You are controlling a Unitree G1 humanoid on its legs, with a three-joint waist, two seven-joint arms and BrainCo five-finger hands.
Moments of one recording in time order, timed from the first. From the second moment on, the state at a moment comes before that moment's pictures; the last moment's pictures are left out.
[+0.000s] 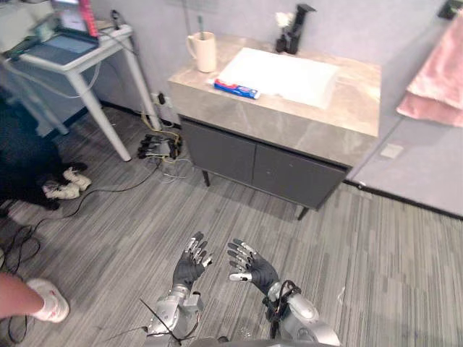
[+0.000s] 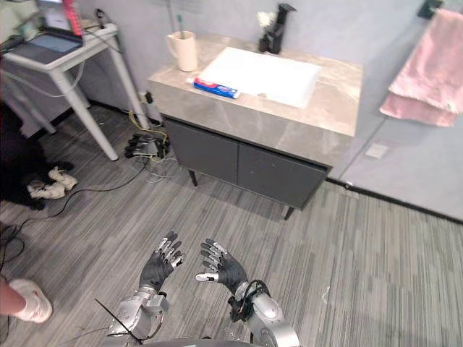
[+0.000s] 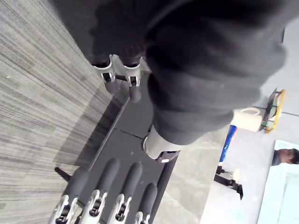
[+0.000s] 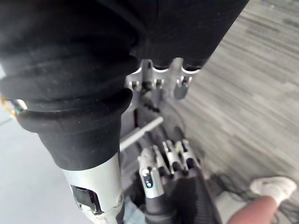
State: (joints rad) left arm 0.35 0.06 -0.15 0.12 -0.34 -0.14 -0.06; right arm 0.14 -0.08 0.47 0.26 0.44 -0.08 0.28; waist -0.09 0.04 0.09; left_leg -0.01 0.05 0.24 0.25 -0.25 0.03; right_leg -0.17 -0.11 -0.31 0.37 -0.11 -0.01
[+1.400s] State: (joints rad) left arm 0.35 0.02 0.02 0.15 -0.35 -0.13 -0.01; right arm 0.24 -0.03 -0.03 0.28 0.44 -0.09 0.12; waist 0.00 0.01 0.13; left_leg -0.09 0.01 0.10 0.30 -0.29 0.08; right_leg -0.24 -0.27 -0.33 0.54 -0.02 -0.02
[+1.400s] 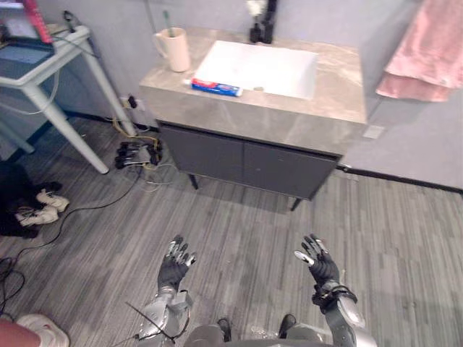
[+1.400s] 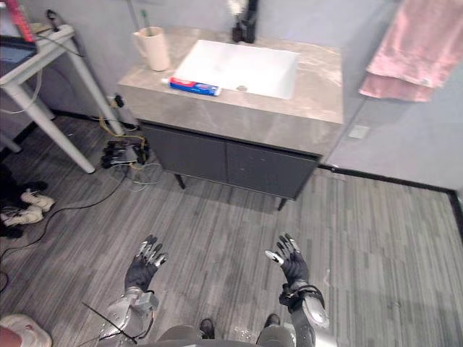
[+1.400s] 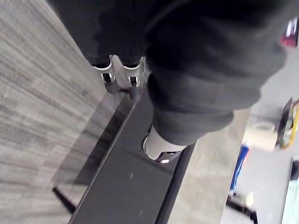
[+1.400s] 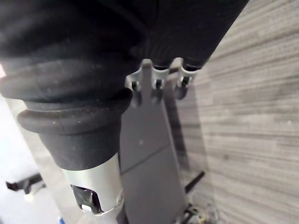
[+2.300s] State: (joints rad) left arm 0.44 -0.01 0.00 0.09 -0.36 -0.11 0.07; right arm 0.34 0.04 -0.06 0.09 0.50 -0.14 0.09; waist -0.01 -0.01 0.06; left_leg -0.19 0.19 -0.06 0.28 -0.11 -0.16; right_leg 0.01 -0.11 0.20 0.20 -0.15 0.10
